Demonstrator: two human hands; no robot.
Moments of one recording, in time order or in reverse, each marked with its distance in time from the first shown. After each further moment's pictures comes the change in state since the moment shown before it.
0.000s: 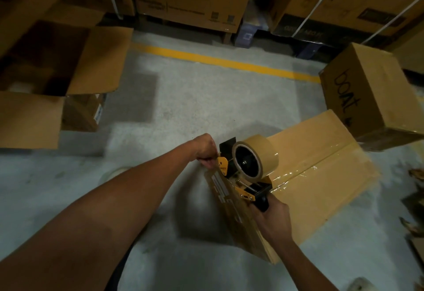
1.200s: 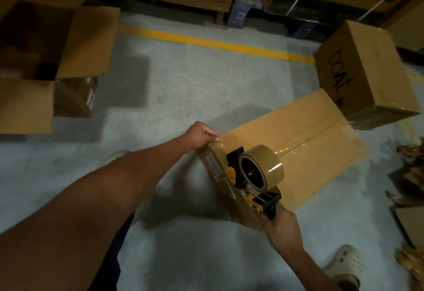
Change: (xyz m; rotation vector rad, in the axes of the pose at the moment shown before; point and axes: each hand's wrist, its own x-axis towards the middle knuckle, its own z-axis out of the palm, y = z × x) left_hand 0.015 -0.035 0.029 -0.217 0.125 0.310; right_hand -0.059 0.053 -0.022 -0.196 -0.109 0.133
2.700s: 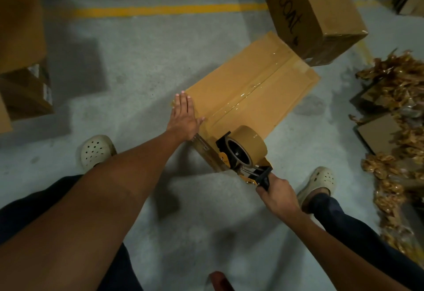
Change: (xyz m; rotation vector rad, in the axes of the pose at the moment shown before) left_hand -0.057 -0.010 0.099 1.058 0.050 0.144; right_hand -0.090 0.077 -0.021 -0.080 -0.071 0.112
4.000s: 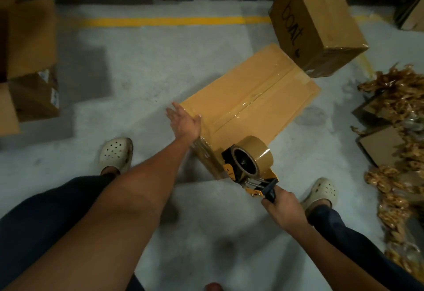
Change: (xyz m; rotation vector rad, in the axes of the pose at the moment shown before) left_hand 0.012 0.020 0.013 -0.606 0.310 -0.438; right_hand 0.001 0.027 0.000 0.063 -0.050 0.015
